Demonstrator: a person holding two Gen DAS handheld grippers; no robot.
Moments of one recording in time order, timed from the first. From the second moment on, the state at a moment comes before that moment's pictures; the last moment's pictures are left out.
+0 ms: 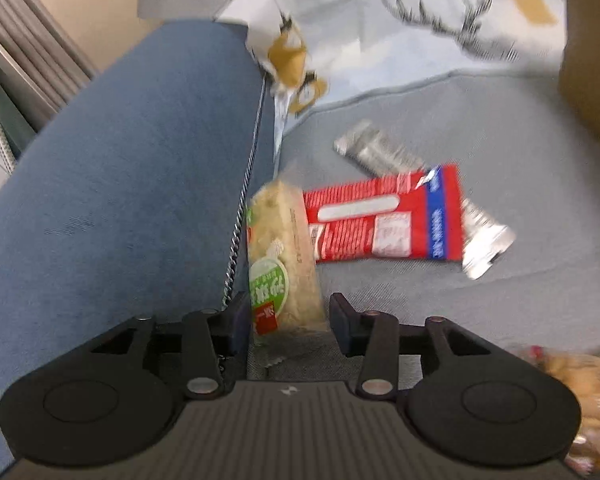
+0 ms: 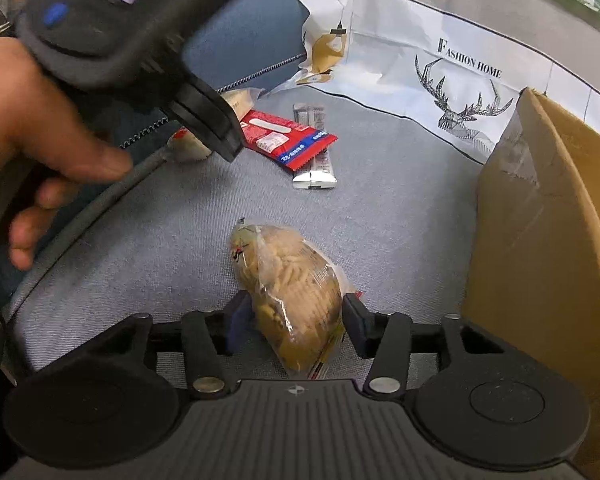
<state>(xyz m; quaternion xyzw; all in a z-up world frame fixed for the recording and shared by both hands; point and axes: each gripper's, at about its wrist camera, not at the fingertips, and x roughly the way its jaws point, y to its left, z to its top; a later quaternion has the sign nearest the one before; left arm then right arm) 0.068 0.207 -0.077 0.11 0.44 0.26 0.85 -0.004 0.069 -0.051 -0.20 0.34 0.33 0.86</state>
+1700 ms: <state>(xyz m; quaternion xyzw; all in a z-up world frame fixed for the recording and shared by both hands) 0.044 0.215 -0.061 -0.10 0.47 0.12 0.87 0.020 0.063 -0.053 -0.14 0.37 0.33 0.86</state>
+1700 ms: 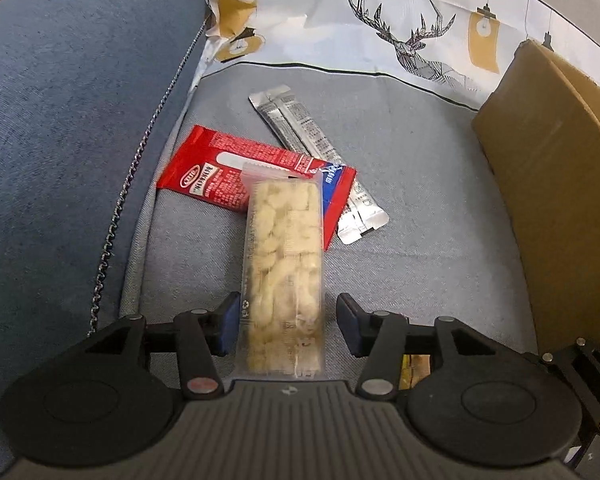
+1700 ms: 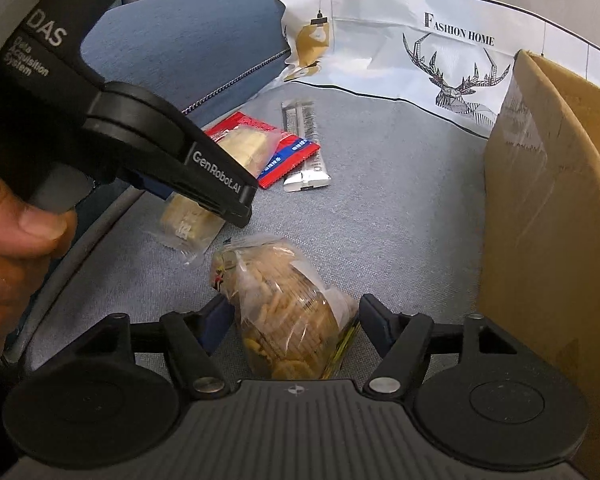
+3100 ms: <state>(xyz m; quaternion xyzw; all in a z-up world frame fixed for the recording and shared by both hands) -0.014 0.188 0.016 -0.11 0.31 0.10 0.94 -0.043 0.027 0.004 -0.15 0.21 0.31 0.91</state>
